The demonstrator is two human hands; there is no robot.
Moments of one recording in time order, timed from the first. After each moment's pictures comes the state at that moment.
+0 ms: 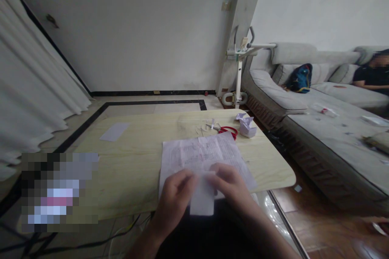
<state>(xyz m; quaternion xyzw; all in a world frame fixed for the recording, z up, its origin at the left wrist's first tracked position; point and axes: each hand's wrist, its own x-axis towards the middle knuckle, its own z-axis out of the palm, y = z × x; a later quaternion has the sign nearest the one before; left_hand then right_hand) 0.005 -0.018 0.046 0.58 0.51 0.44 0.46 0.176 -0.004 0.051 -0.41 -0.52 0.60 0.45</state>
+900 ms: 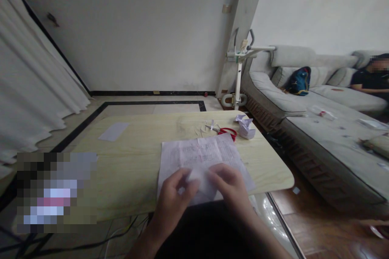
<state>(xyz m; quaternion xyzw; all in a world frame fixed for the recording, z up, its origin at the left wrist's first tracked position) 0.008 -0.014 0.042 0.54 0.54 0.45 0.45 0.175 -0.007 0.047 -0.47 -0.52 0.50 0.50</state>
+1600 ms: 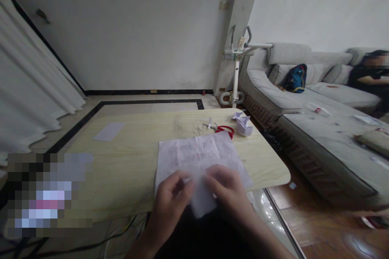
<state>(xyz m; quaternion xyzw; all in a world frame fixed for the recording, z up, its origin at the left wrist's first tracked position) 0.006 -0.027 0.042 0.53 0.54 0.46 0.46 0.172 -0.017 0.061 -0.46 -0.54 0.52 0.47</state>
